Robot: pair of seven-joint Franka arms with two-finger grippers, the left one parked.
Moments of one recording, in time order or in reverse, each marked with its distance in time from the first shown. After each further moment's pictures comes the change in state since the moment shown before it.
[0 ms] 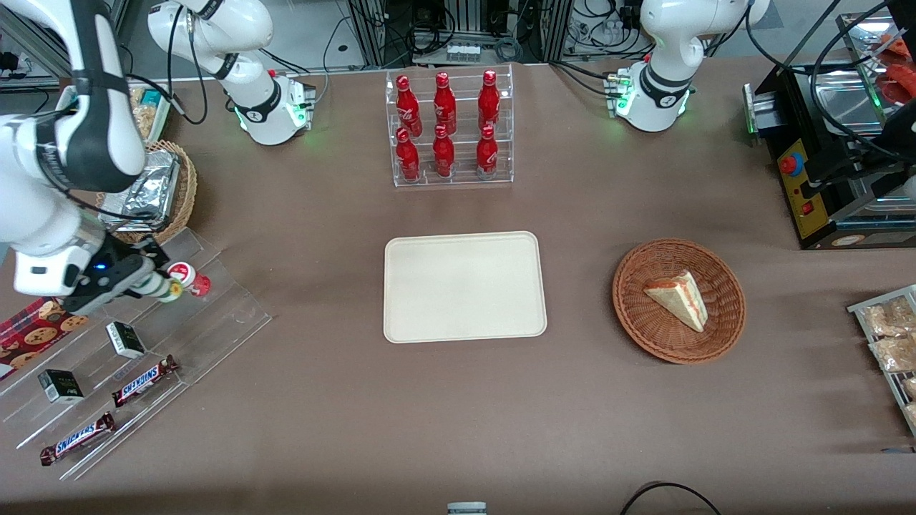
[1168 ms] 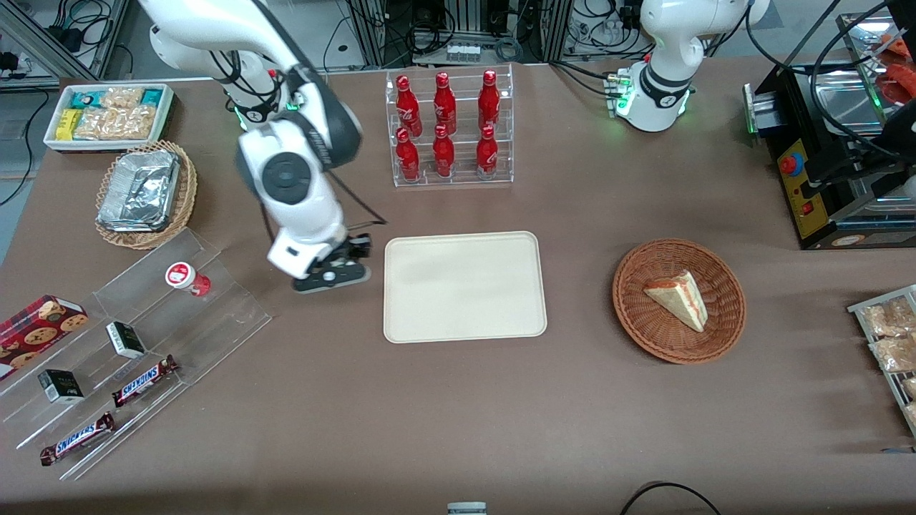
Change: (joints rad) arm 0.581 0.251 0.006 0.130 0.002 0.034 1.092
